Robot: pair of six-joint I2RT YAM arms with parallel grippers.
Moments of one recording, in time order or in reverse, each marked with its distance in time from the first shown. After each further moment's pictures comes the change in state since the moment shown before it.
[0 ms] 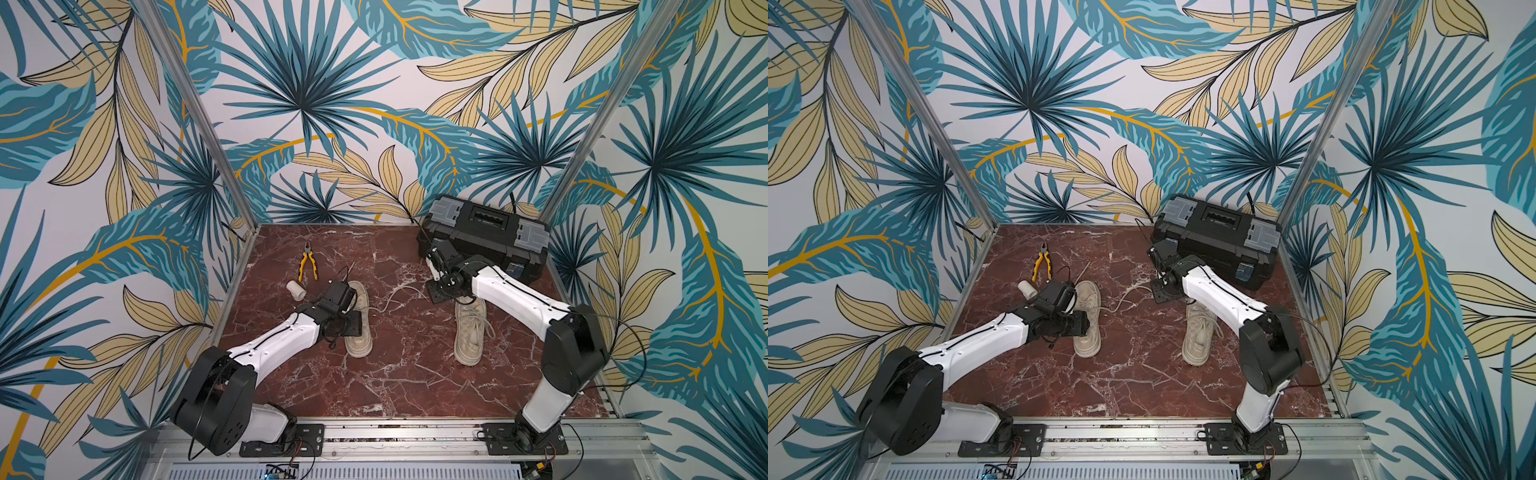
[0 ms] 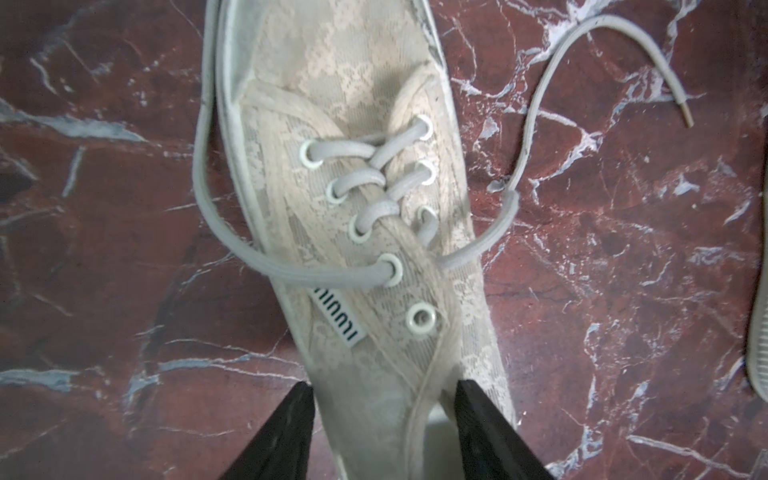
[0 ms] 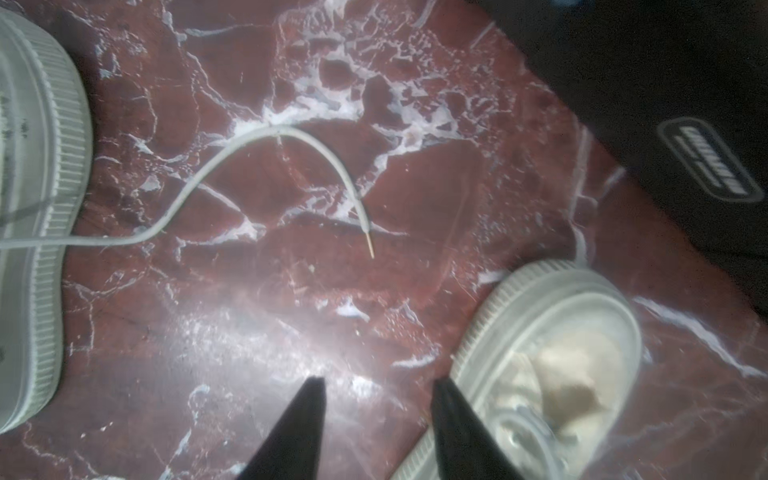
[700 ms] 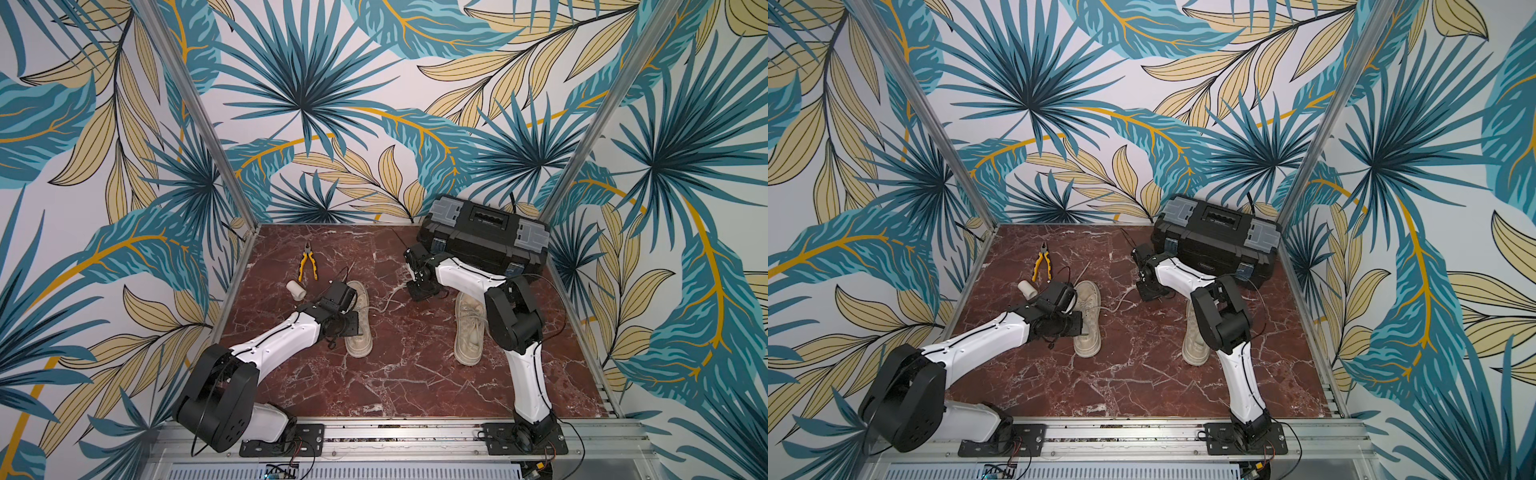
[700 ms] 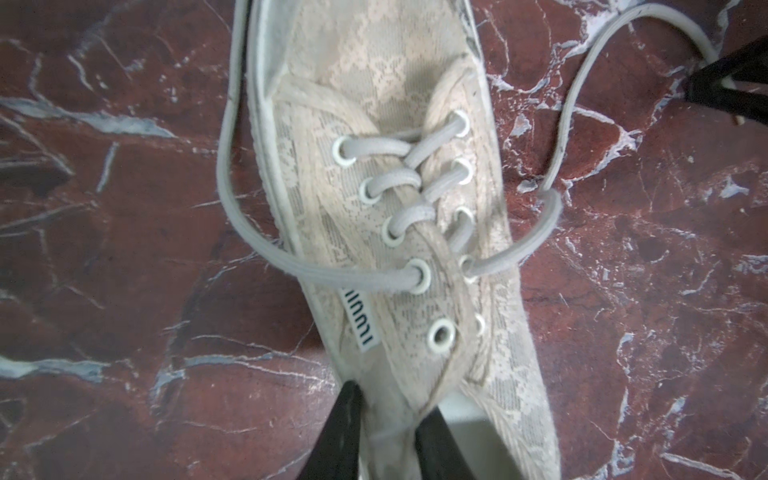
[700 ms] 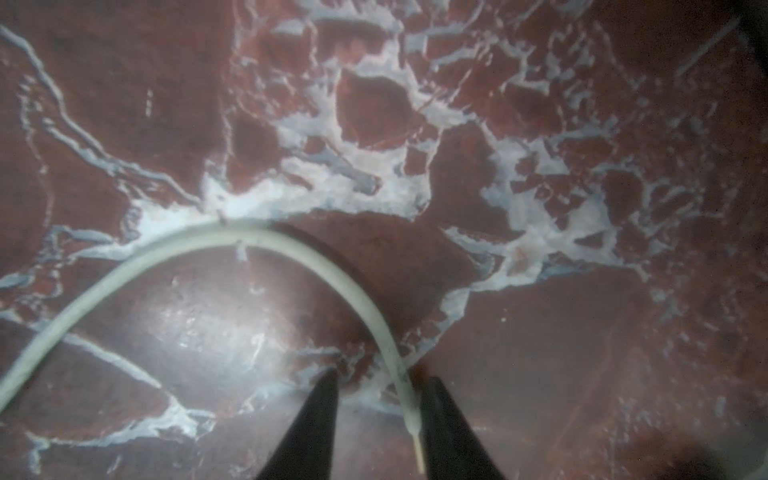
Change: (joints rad) left arm -0.002 0.013 0.002 -0.012 -0.029 0.006; right arm -0.002 0.386 0.233 0.033 -0.006 -0.039
